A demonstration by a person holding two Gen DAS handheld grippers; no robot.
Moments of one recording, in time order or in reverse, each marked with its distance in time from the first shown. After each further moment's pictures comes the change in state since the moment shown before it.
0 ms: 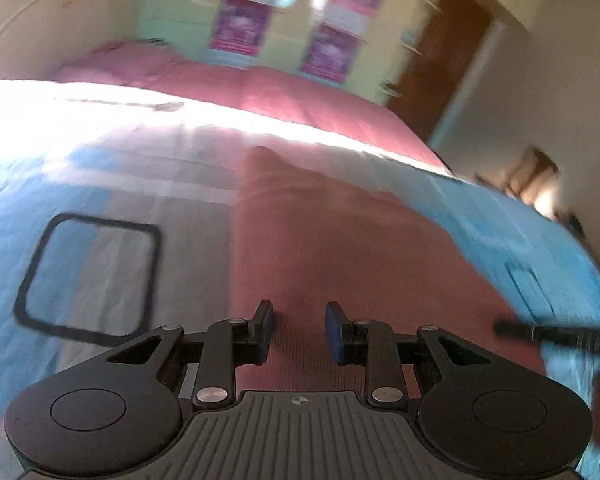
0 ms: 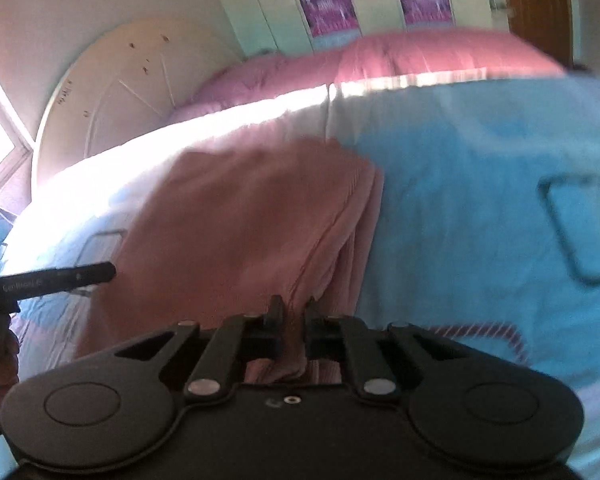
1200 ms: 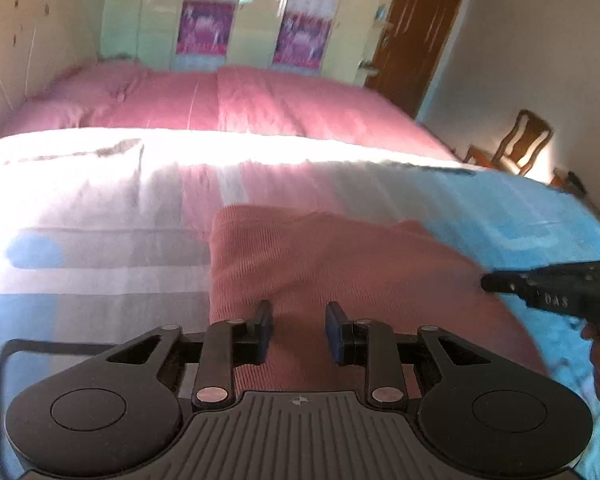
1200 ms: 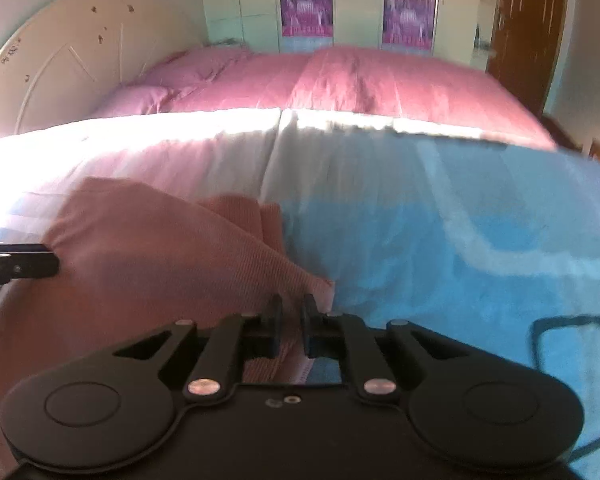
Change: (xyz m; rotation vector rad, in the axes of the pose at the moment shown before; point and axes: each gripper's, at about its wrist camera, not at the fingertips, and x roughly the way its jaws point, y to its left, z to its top) left arm 0.048 0.002 0.060 0.116 -0.011 -0.015; right arm 0.084 -0.004 0.076 -0.144 -0.008 -0.235
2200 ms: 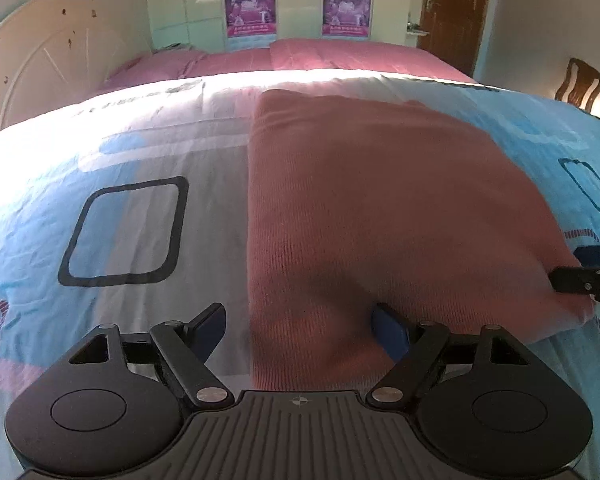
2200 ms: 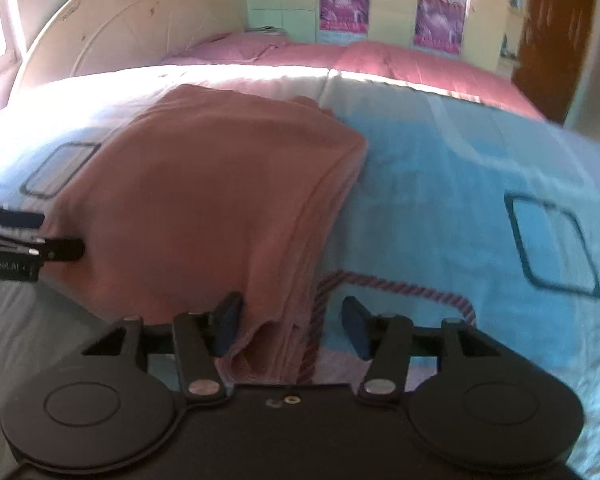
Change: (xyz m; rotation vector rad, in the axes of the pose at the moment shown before) left arm -0.064 -0.048 -0.090 0.050 0.111 0.264; right arm -0.080 0.023 -0.105 -0.067 0.063 0.072
